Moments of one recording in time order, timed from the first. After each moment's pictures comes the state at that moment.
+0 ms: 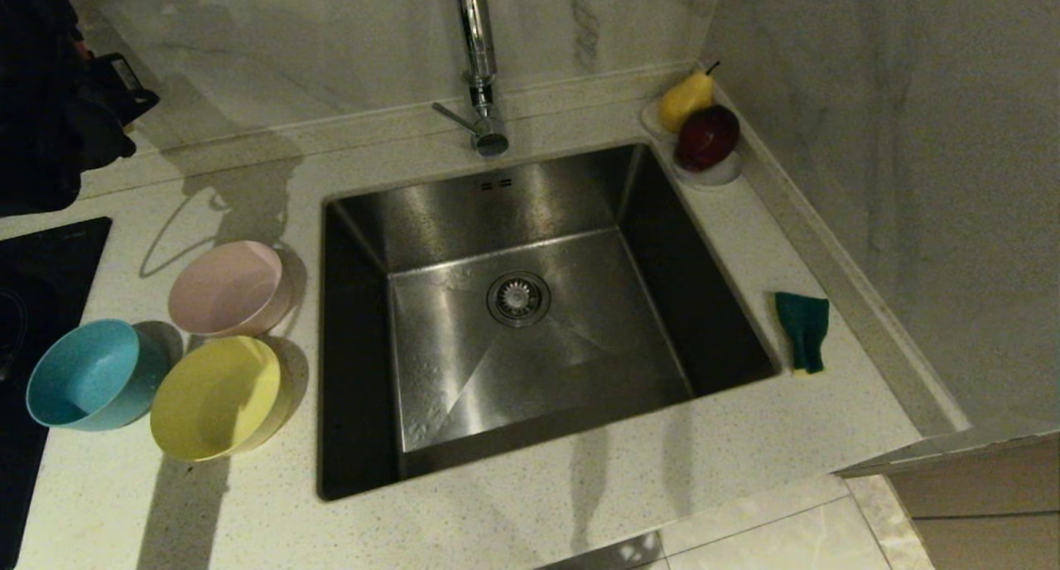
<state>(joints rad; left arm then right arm) 0.20 2.00 -1.83 -0.43 0.56 -0.05 0.00 0.00 0.00 0.00 -0.01 0.01</state>
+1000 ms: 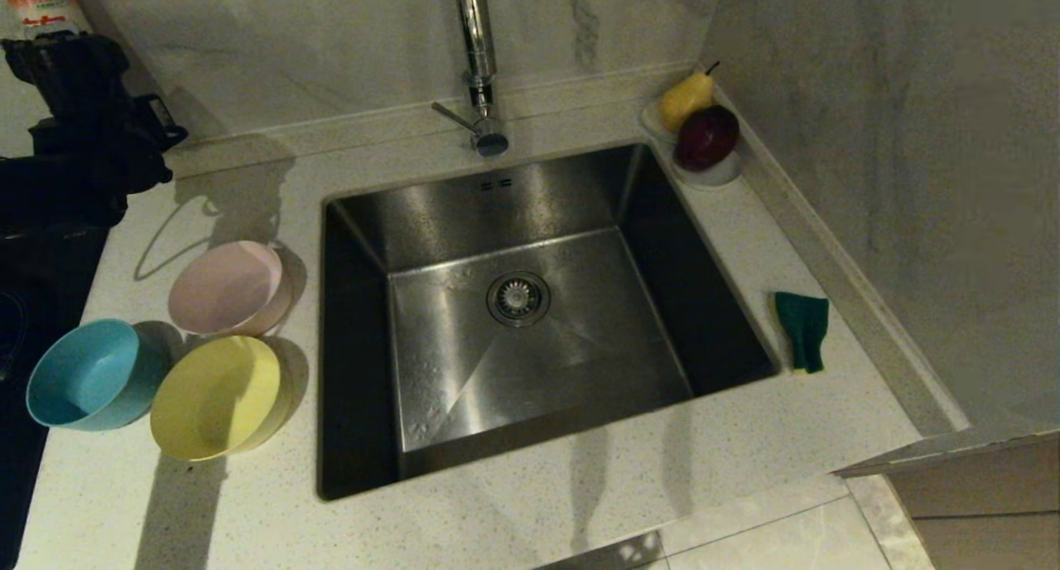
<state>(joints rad) 0.21 2.14 -1.93 -0.41 0.58 -0.02 0.00 0.00 0.00 0.00 -0.01 0.01</state>
